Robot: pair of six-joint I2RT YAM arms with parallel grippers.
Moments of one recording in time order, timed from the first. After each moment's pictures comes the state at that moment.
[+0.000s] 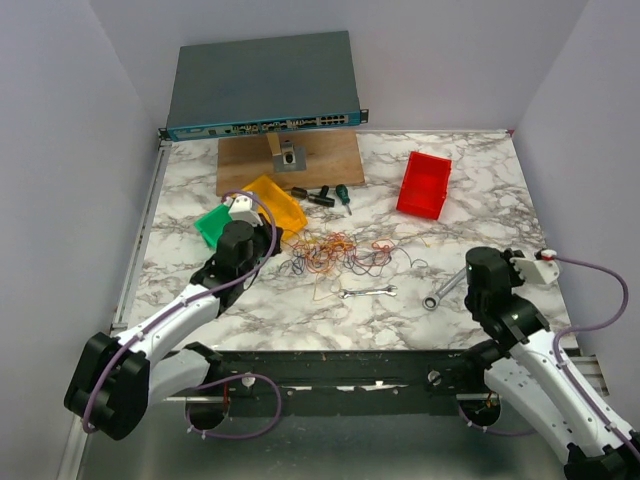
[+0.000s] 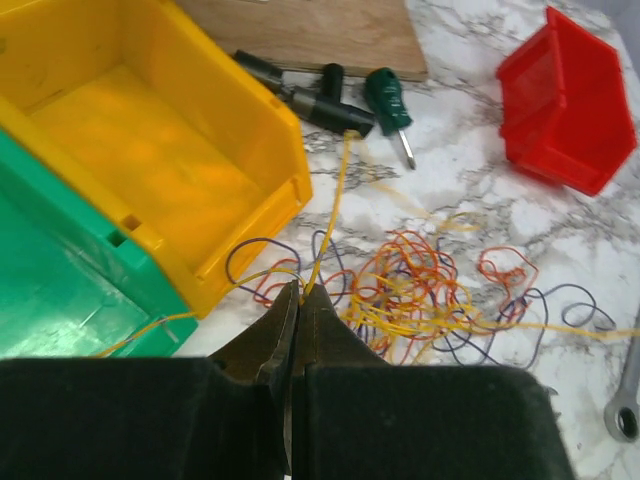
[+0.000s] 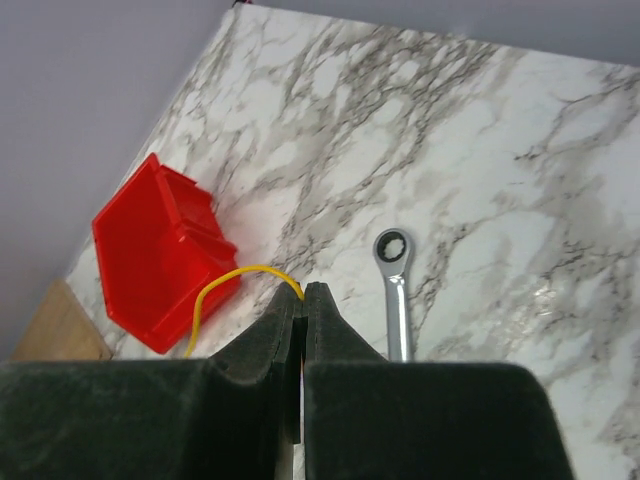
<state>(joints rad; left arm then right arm) -0.49 1.06 0.50 0.28 -0.11 -0.50 0.42 0.59 0.50 -0.45 1.03 1.06</state>
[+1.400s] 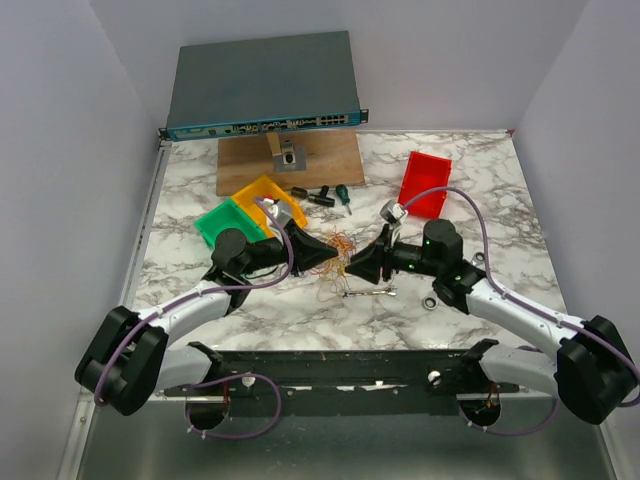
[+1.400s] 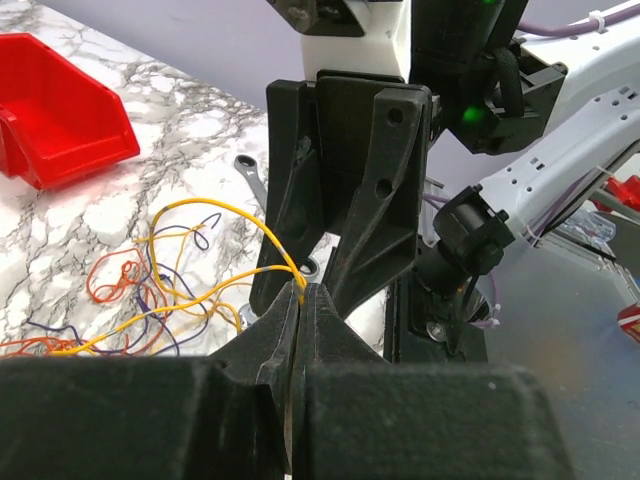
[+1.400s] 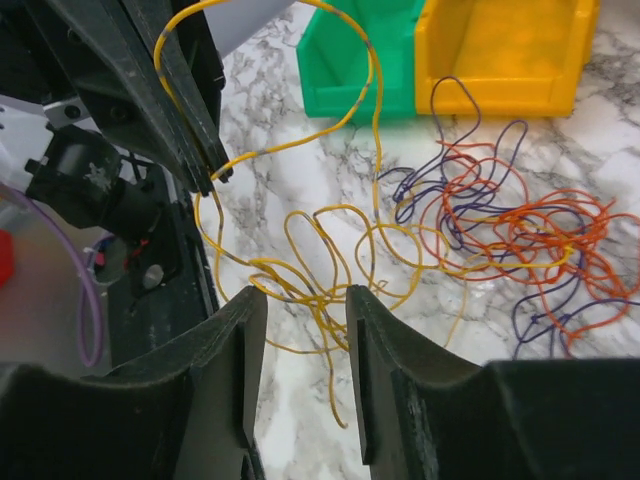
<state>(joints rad) -0.53 1.20 0.45 0.96 0.82 -0.55 0.59 1.11 0.54 0.35 -0.64 0.29</state>
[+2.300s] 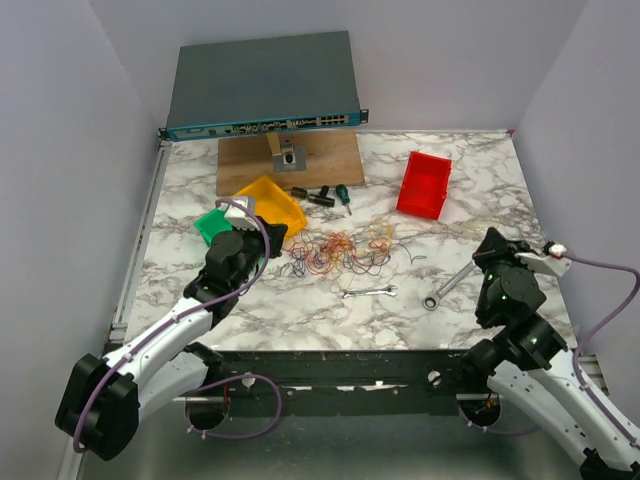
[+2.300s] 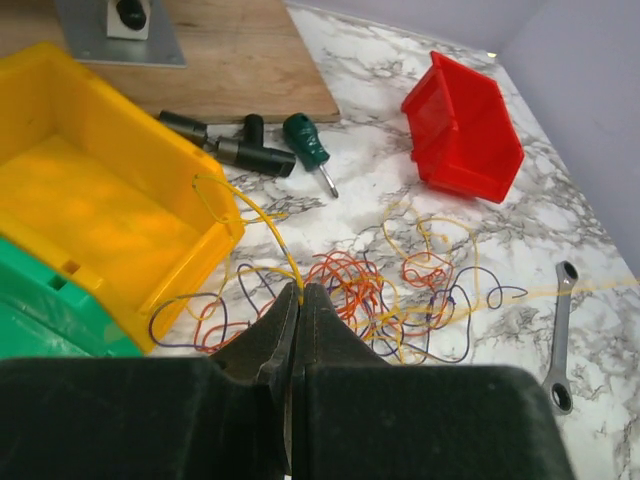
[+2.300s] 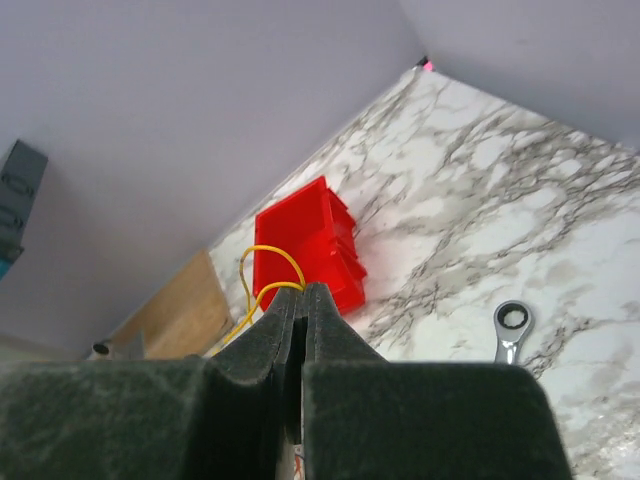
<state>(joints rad) -0.49 0.94 0.44 0.40 -0.04 -0.47 0.62 0.38 0.50 -0.10 1.02 0.57</state>
